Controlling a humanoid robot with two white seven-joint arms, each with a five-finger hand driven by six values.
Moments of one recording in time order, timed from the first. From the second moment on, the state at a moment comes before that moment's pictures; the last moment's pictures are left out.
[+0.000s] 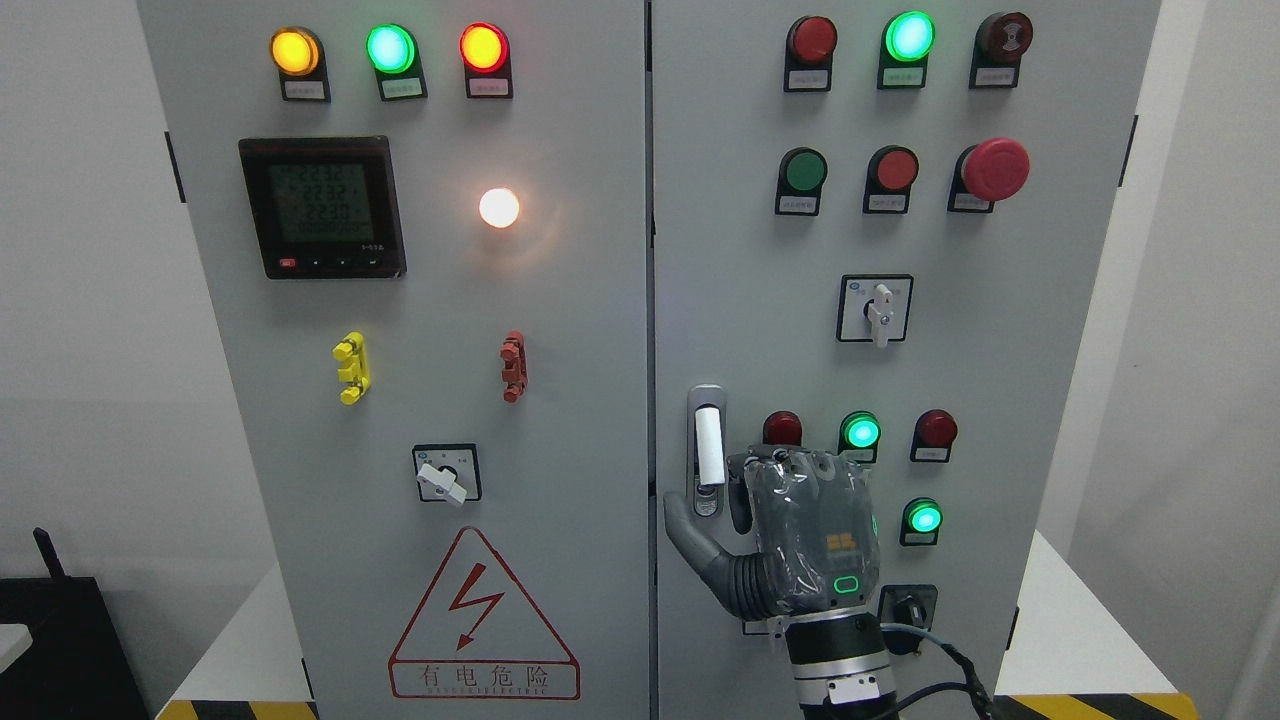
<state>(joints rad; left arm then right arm) 0.11 -0.05 0.00 0.00 0.11 -0.11 -0.07 -0.49 0.11 0.29 -1.69 1.27 0.10 -0.24</state>
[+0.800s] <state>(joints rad) 0.11 -0.05 0.00 0.00 0.11 -0.11 -0.07 -0.49 0.12 0.29 -1.67 1.27 0.10 -0.25</state>
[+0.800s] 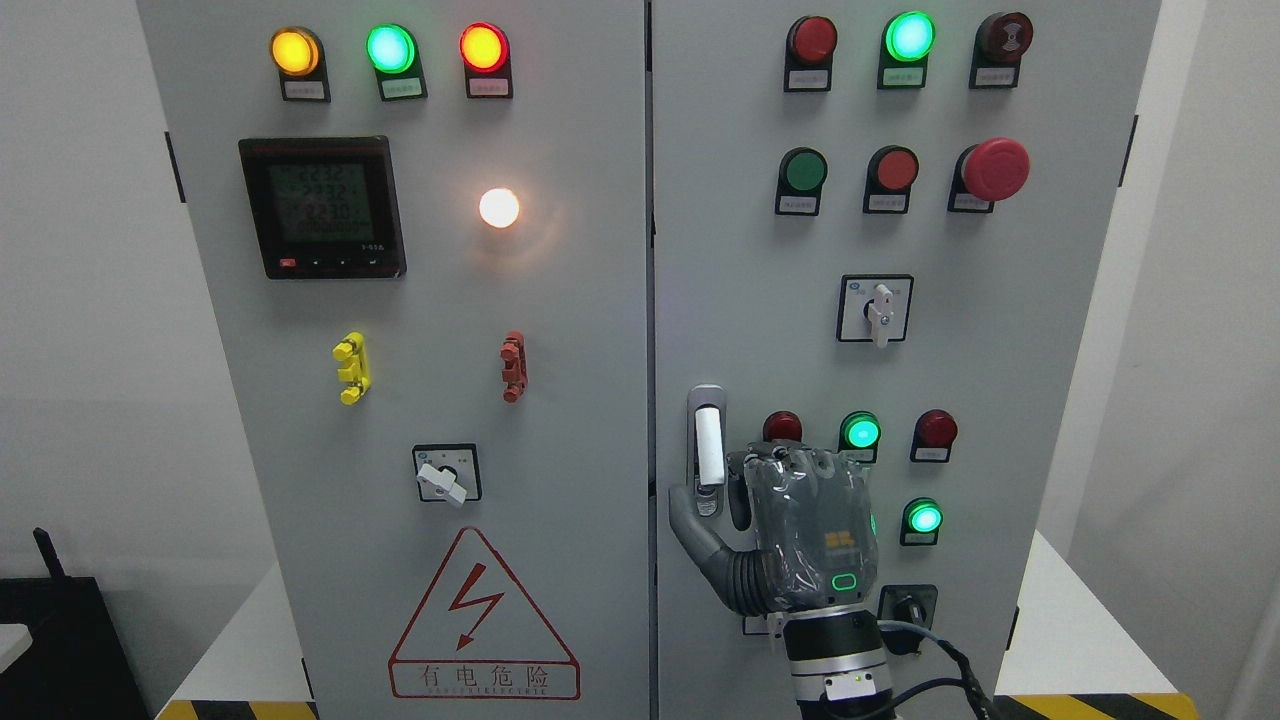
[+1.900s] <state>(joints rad) 0.11 -0.05 0.00 0.00 0.11 -0.11 -0.07 -0.51 0.12 0.27 -1.64 1.27 0.10 -0.24</state>
